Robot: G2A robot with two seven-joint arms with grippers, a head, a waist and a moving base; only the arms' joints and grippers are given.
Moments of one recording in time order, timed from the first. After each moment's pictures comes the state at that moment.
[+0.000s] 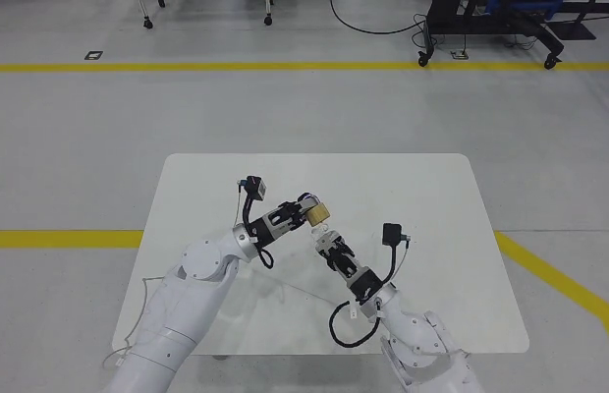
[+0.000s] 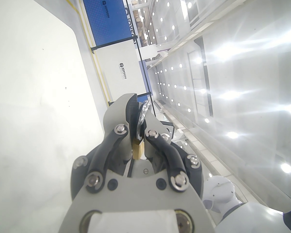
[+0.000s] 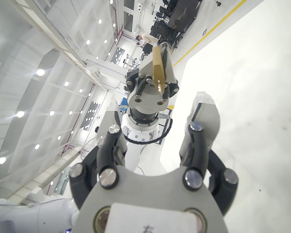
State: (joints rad) left arm 0.87 -1.41 -1.11 -1.14 -0.35 -0.37 -0.74; right arm -1.41 -1.30 1.19 -1.81 -0.18 -0.13 0.22
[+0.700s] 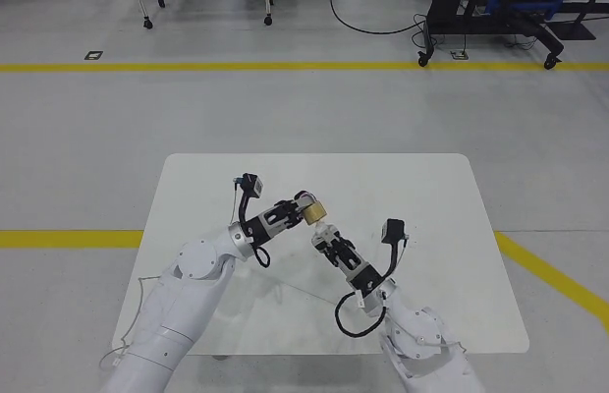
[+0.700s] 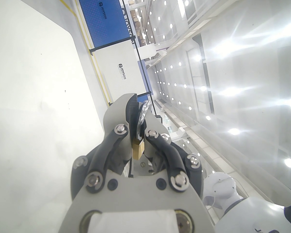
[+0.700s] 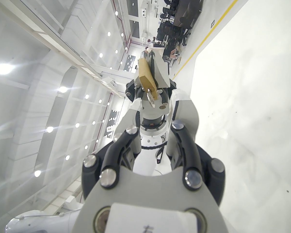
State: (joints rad) left arm 0.87 -1.40 -1.12 -1.14 -0.35 -0.41 -0.76; right arm -1.39 -1.32 1.19 -1.78 0.02 -0.12 0.23
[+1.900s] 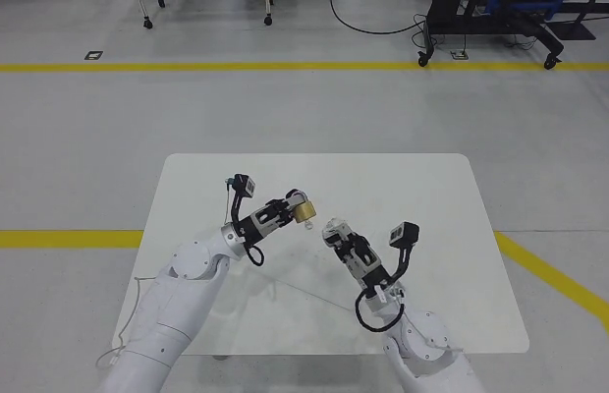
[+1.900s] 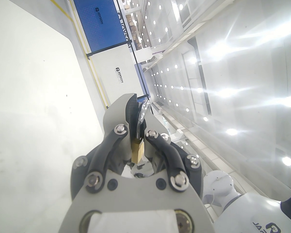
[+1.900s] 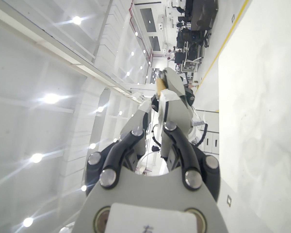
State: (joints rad) left arm 0.85 -1.40 -1.14 -1.07 -0.39 -0.47 -0.79; right arm -1.42 -1.33 1.23 -1.78 0.22 -0.23 0.20
